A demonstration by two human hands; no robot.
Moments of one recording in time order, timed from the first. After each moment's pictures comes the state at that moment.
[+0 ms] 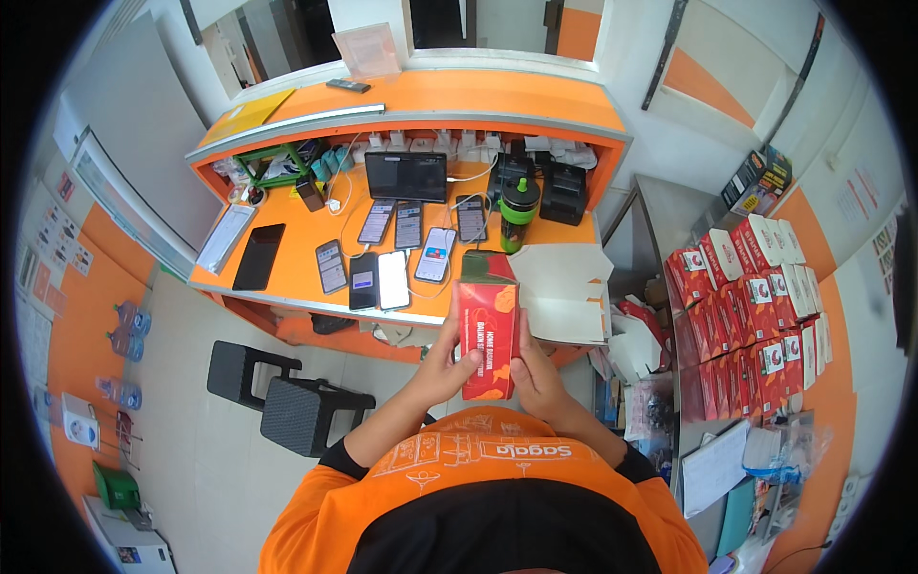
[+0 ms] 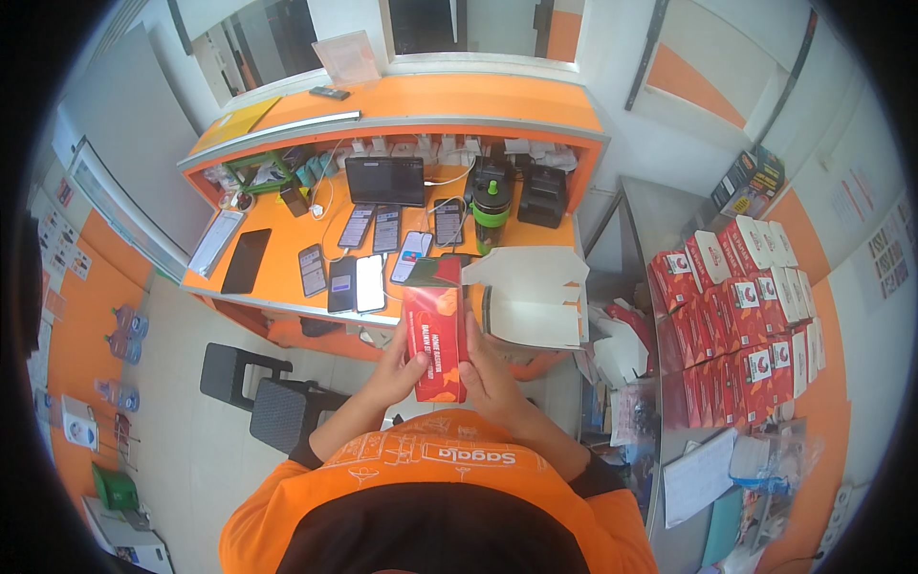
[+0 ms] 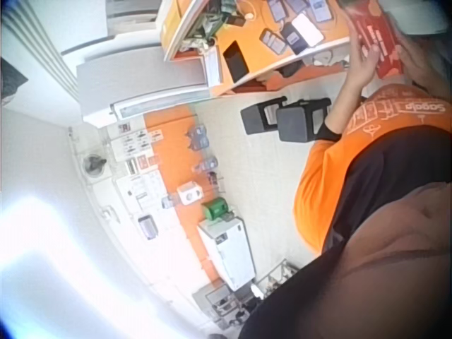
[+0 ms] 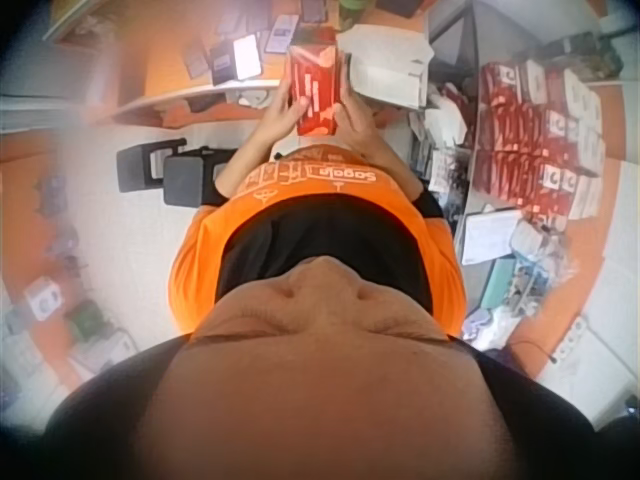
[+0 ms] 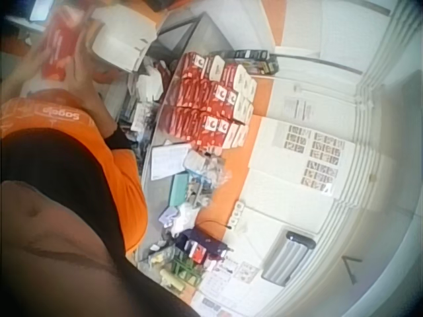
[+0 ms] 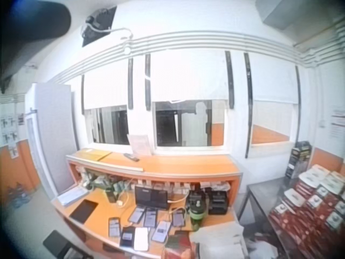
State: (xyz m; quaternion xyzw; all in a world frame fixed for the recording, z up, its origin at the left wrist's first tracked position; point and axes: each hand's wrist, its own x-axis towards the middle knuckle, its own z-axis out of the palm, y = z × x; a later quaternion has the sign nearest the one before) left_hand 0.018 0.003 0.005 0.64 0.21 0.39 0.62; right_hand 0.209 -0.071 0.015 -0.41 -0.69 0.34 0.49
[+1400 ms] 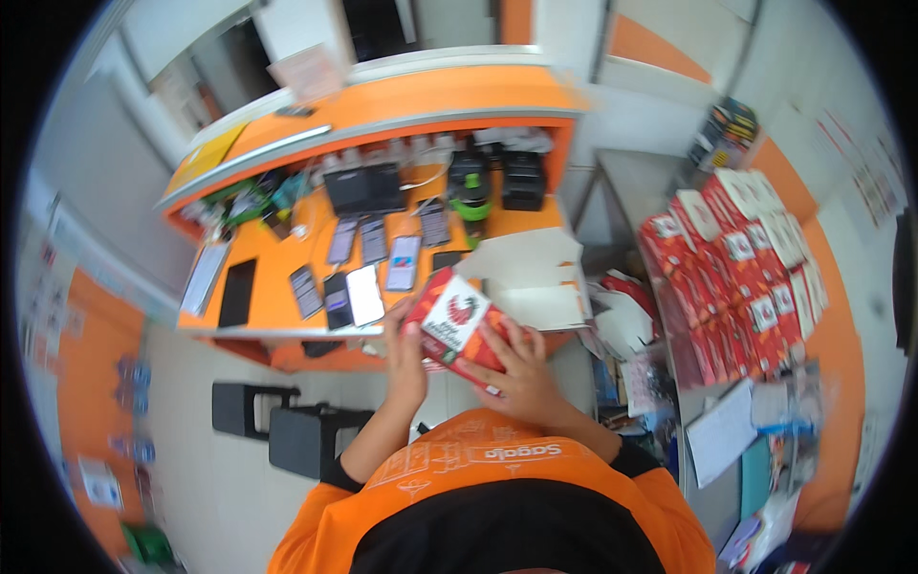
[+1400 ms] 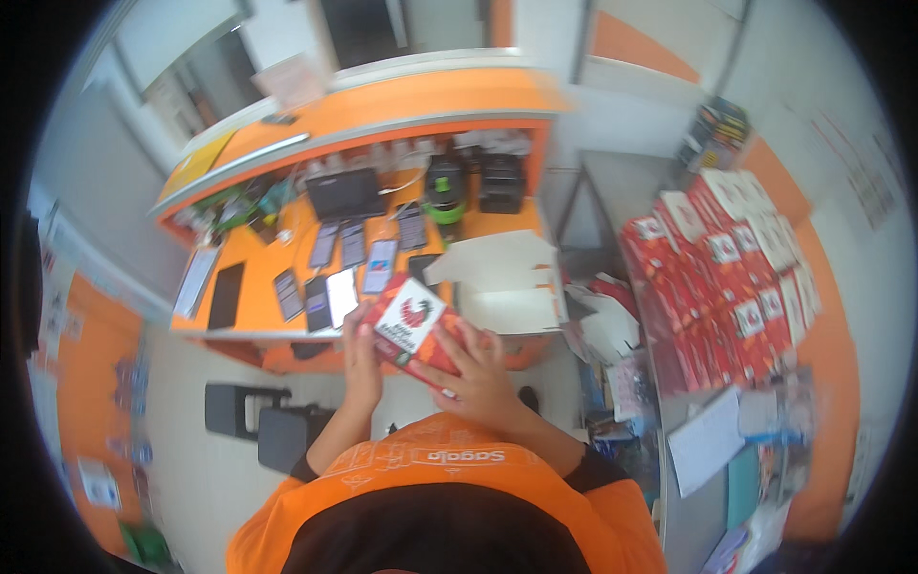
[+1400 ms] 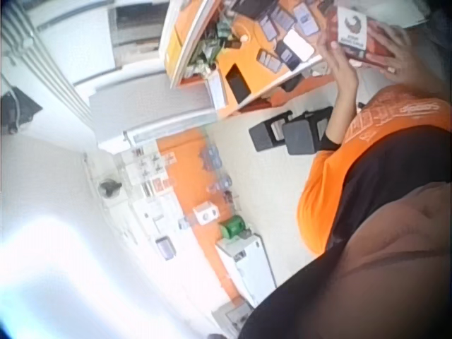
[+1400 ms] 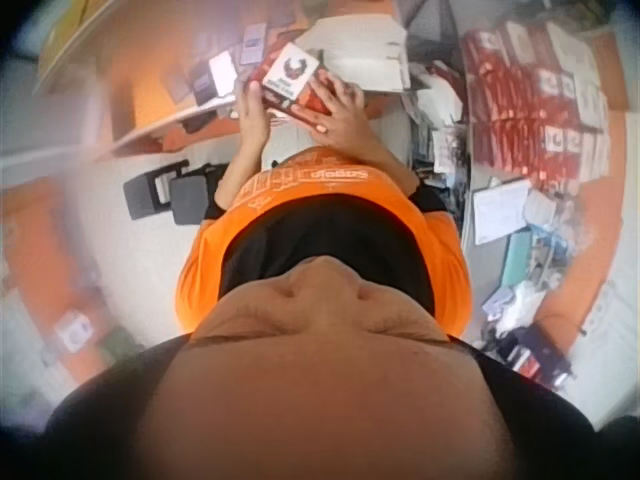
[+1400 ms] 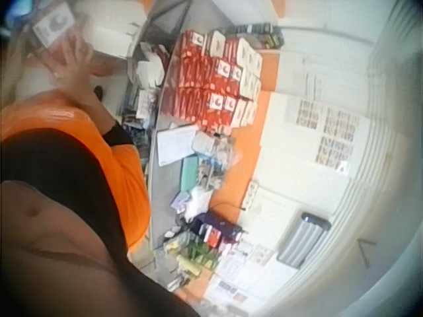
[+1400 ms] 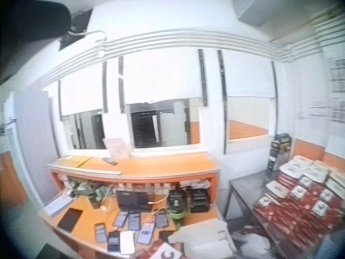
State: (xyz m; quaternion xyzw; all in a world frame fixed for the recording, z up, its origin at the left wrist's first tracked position) left_hand 0.034 0.015 -0.010 0.61 0.39 0.51 0.47; right_hand 0.226 -0.096 0.008 -0.53 -0.78 -0.04 0.32
